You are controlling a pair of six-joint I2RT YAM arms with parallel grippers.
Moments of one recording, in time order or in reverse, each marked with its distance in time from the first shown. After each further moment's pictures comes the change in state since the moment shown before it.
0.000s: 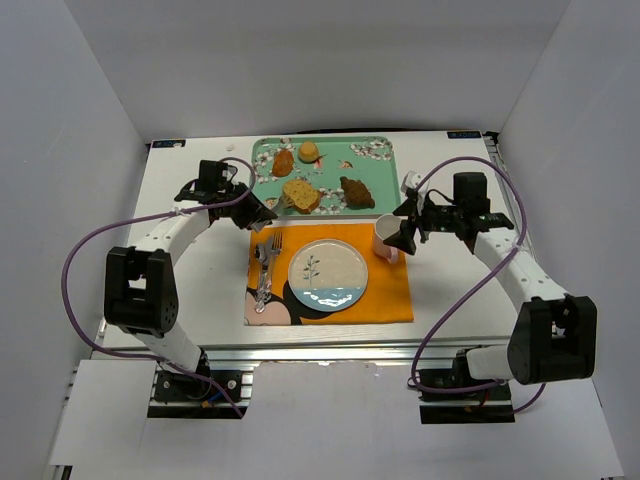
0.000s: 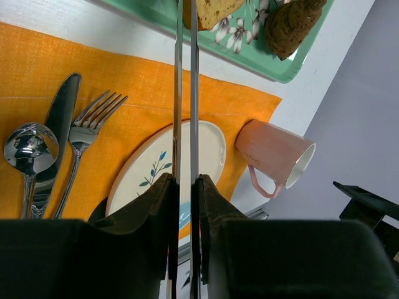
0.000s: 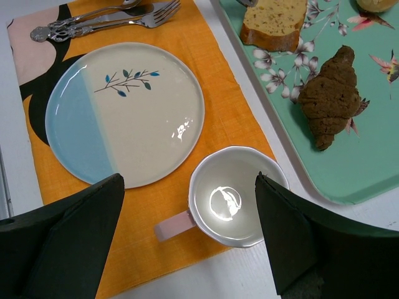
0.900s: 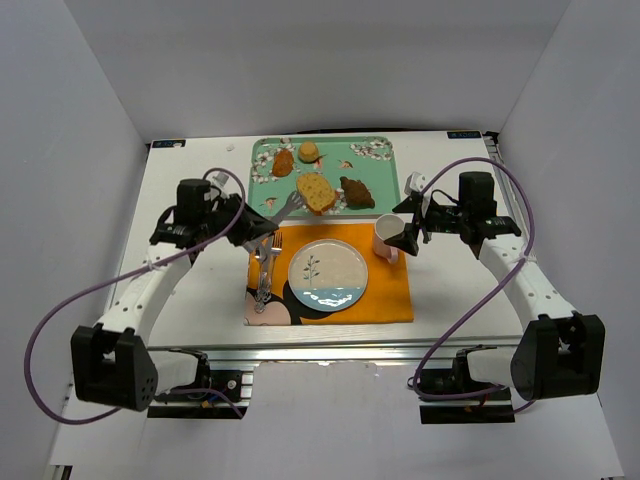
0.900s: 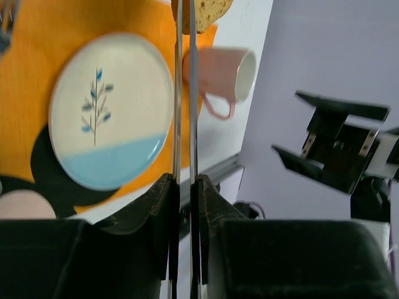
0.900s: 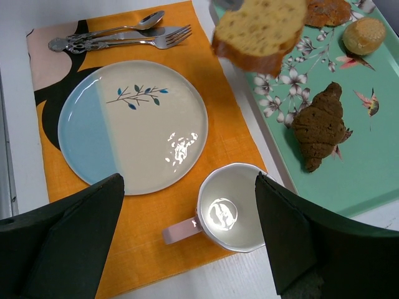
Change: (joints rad) left arm -0.016 -0.406 -0.209 0.039 0.132 -0.053; right arm -0.001 -0.083 0.000 -0.019 -0.051 -0.035
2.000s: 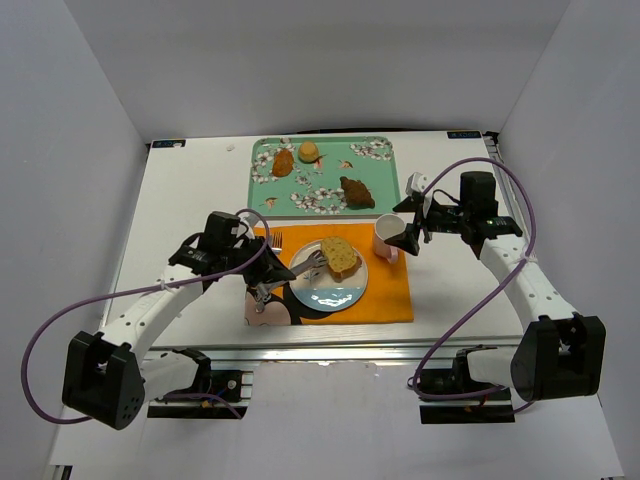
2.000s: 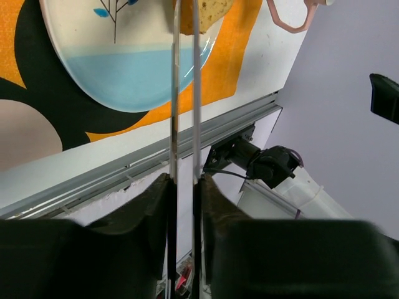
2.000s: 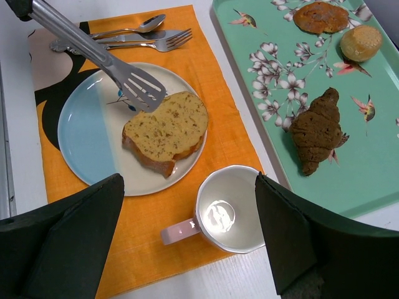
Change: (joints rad) left arm -0.206 -0.102 -0.211 -0.108 0.006 -0.017; right arm -0.006 -0.006 0.001 0.000 -0.017 -0.018
